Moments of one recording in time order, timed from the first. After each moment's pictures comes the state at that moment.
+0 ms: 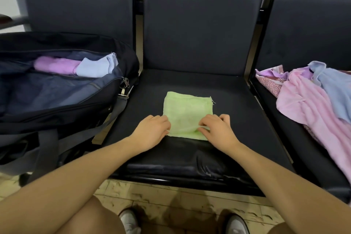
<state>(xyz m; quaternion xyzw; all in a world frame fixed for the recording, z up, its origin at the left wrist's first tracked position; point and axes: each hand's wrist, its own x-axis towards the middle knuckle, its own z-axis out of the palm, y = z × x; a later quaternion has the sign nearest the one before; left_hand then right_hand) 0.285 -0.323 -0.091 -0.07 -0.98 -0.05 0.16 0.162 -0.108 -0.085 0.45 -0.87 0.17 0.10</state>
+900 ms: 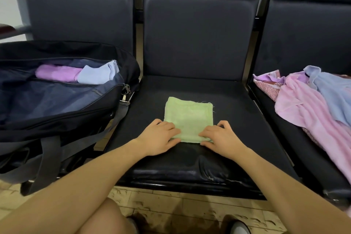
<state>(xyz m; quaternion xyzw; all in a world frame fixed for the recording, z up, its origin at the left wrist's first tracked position) 0.277 -0.313 -0.085 -0.08 -0.99 0.02 0.05 0.158 -0.096 -0.086 0.51 -0.86 0.04 0.07</state>
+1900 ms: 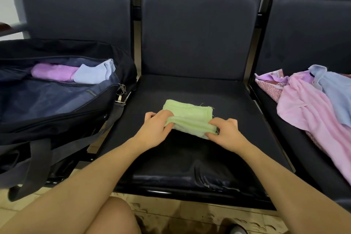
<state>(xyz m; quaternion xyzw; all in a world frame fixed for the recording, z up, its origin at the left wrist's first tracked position) 0.258 -0.310 -0.075 0.08 -0.96 -0.24 0.14 0.133 -0.091 -0.074 0.38 -0.89 0.25 -0.04</state>
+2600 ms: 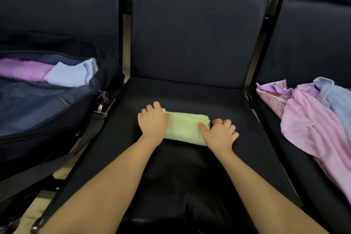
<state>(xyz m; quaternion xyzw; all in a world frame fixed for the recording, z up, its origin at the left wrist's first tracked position) 0.142 -0.318 -0.092 0.35 -0.92 -0.08 0.15 0.081 -0.153 -0.091 0.07 -0.98 0.21 0.03</state>
